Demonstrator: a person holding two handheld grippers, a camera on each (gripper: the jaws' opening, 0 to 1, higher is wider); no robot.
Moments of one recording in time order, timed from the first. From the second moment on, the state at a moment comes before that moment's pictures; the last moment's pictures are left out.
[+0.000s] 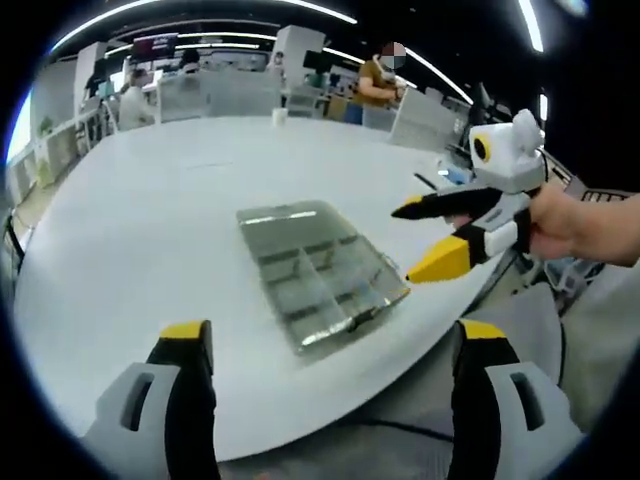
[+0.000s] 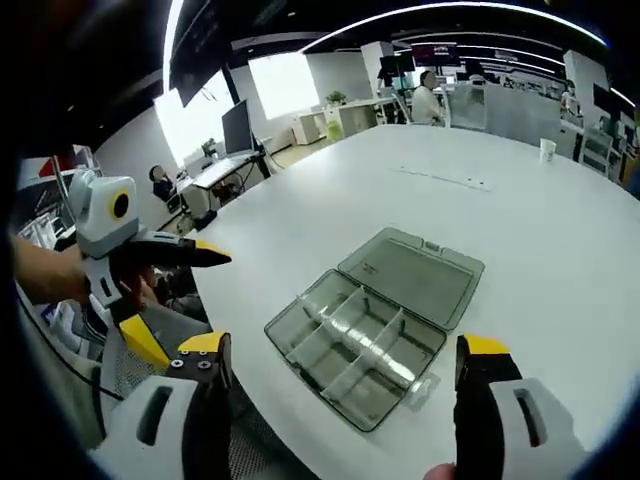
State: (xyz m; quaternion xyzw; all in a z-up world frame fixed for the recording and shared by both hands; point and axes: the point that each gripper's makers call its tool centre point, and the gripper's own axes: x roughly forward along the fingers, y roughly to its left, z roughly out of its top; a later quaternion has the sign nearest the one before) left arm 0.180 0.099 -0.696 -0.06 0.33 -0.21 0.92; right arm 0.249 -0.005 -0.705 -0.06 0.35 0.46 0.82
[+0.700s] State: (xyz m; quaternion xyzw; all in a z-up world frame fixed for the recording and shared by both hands) left arm 0.180 0.113 -0.687 -0.08 0.30 -0.16 0.94; right arm 0.239 -0.026 -0.675 -0.02 0.29 0.41 0.86
